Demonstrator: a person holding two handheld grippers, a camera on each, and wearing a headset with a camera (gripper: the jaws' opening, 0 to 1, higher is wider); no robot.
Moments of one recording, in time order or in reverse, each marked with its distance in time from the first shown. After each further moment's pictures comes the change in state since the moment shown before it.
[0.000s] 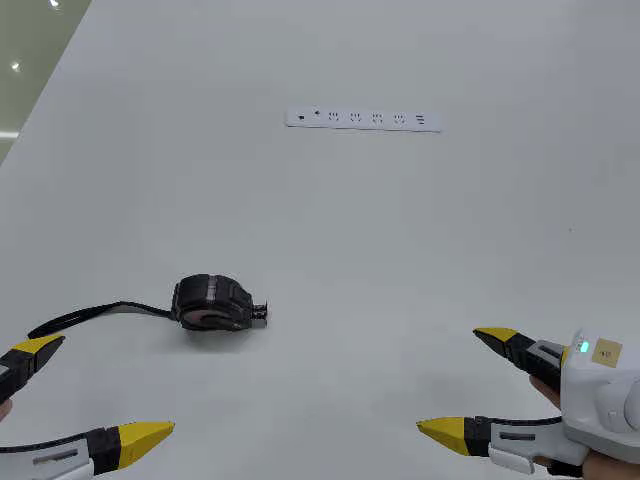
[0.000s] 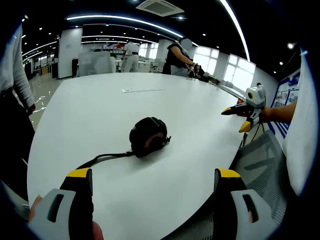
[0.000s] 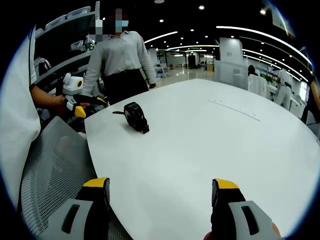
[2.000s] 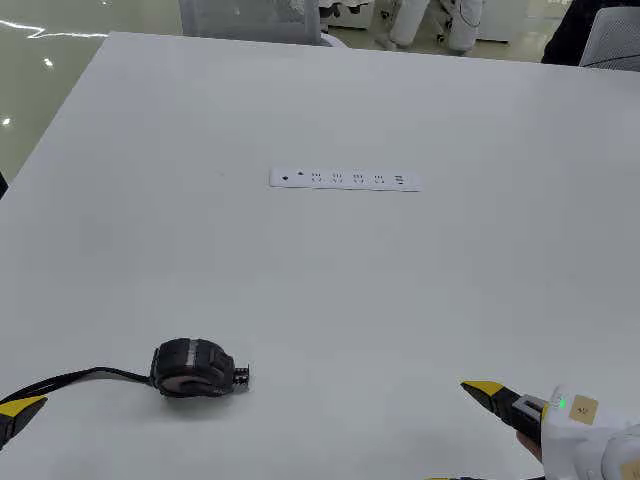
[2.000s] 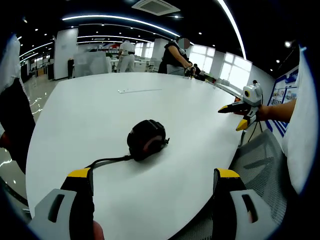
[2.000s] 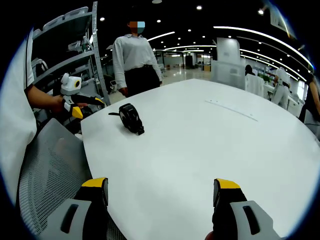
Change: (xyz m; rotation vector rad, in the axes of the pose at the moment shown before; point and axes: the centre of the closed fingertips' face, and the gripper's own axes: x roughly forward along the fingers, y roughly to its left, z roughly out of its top) left arm 0.007 0.001 0.006 0.023 0.010 -0.031; right arm 0.003 -0.010 0.003 0.012 -0.005 -0.022
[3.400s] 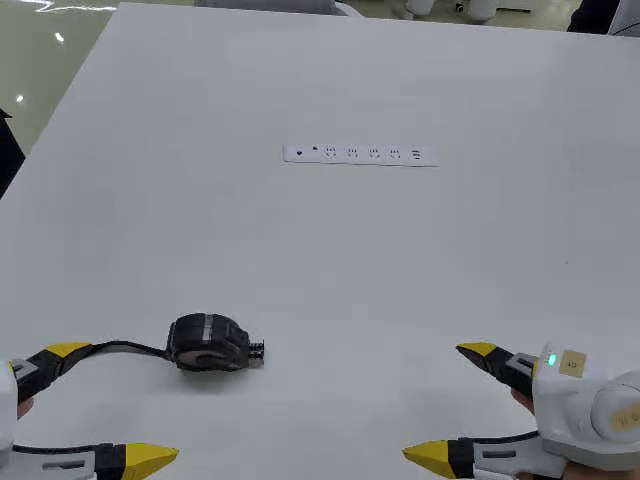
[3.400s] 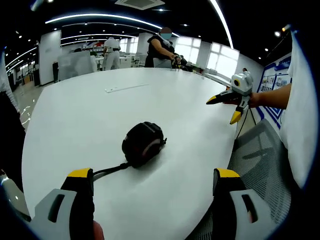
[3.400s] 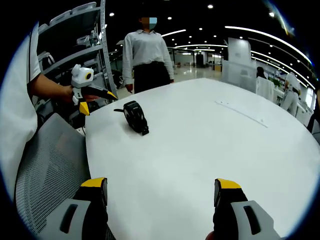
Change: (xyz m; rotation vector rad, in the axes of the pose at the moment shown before) left arm 0.025 0.004 0.010 0.101 0.058 -0.100; right arm 0.025 -0.001 0.010 -0.068 0.032 0.074
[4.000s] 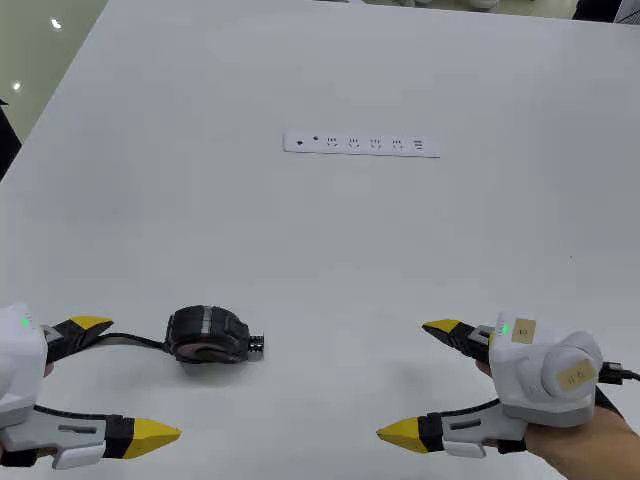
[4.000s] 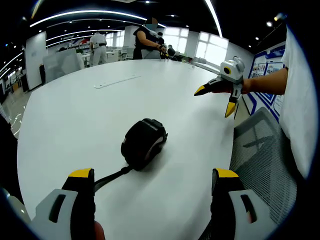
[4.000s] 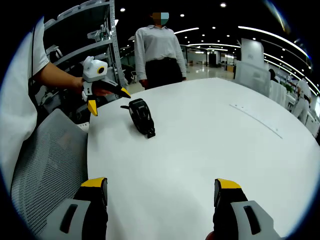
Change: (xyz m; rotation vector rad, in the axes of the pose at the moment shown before) left arm 0.023 0.011 -0.003 0.092 0.083 -0.078; right arm 0.034 0.003 0.013 -0.062 0.025 0.088
